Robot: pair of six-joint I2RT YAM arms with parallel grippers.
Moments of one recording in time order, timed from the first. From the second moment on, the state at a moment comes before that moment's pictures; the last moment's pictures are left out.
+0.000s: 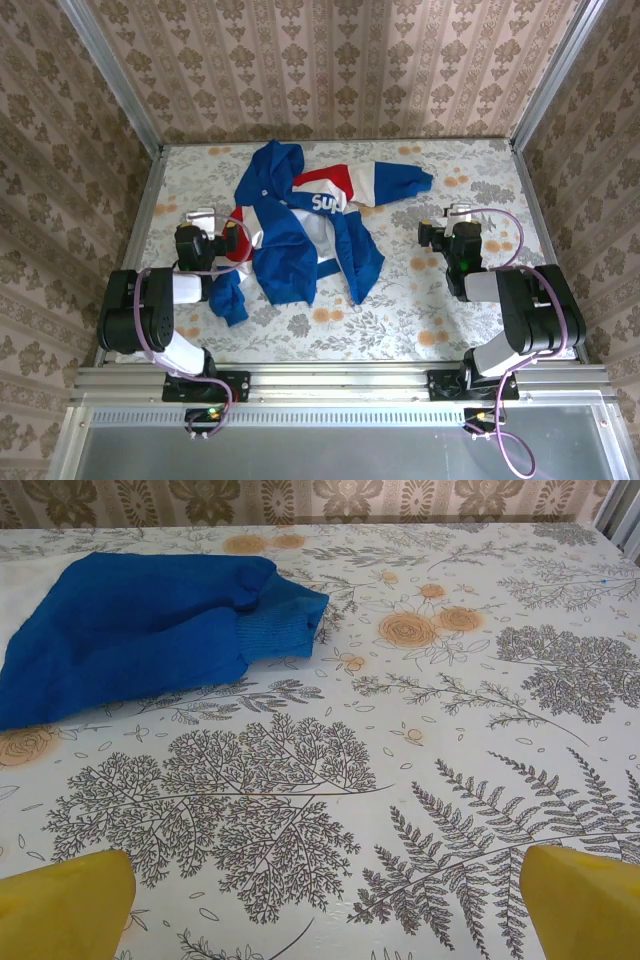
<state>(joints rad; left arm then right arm) -0.02 1.55 0.40 0.78 -0.01 0.10 0.04 1.53 0.40 0.74 0.15 0.03</state>
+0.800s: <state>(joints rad) -0.03 1.55 0.40 0.80 -0.01 0.11 0.04 1.53 0.40 0.74 0.15 0.03</state>
